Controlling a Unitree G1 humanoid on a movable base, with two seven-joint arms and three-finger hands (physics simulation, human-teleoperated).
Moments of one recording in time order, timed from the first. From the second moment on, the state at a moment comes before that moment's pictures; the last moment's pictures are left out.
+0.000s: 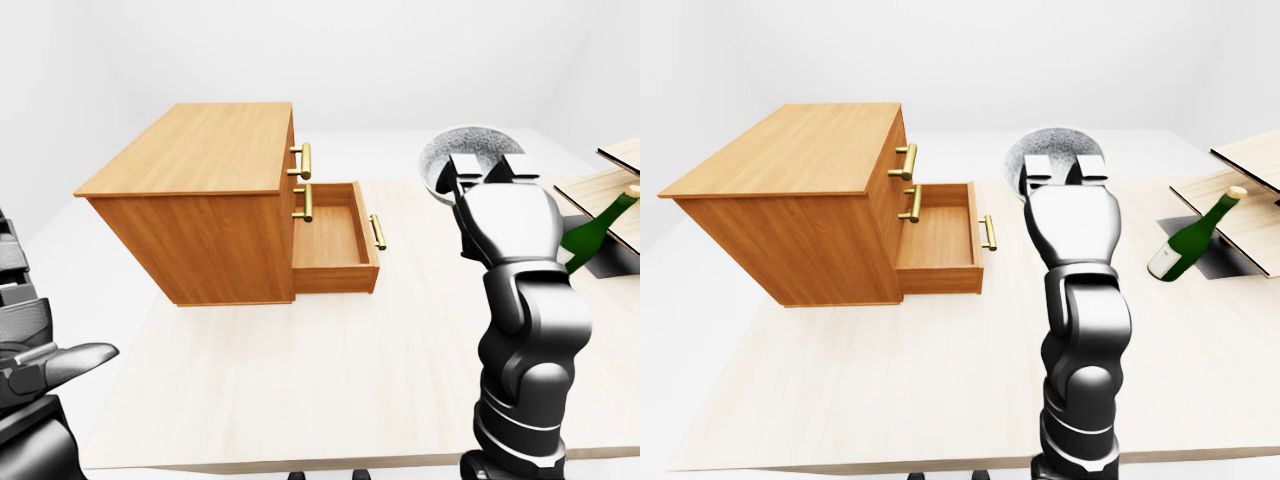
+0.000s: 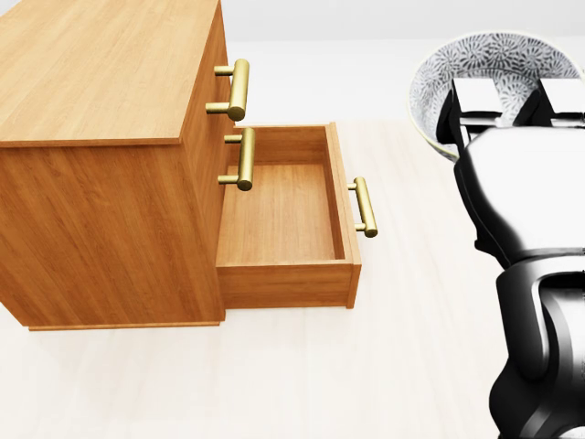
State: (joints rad) left arm 0.12 0.12 0.62 -0.86 -0.79 0.09 0.00; right arm -0.37 -0.09 -0.09 -0.62 -1.61 0.09 0.70
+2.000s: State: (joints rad) left arm 0.11 0.11 0.59 -0.85 -0.76 0.09 -0.01; right arm -1.40 0.13 0.12 0.37 -1.25 0.09 0.70
